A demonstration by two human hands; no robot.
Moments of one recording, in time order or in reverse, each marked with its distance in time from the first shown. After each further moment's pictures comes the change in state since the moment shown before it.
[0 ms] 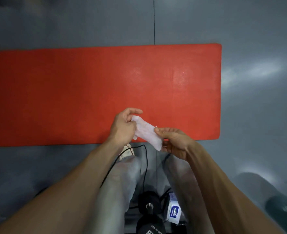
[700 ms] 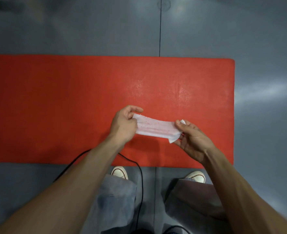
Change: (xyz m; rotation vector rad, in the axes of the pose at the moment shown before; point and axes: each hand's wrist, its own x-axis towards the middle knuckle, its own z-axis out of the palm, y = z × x) left_hand 0.140 -0.032 0.032 0.052 0.110 0.118; right_hand 0.111 -0.055 -0.079 0.194 -0.057 -0.290
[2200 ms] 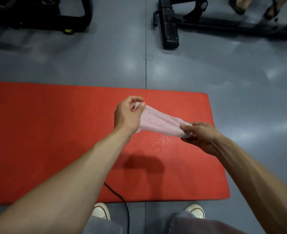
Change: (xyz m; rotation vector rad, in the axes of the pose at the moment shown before) left_hand 0.020 -0.002 0.041 -0.229 0.213 0.501; right_hand -0.003 -0.026 -0.043 -0.444 0.311 -0.273
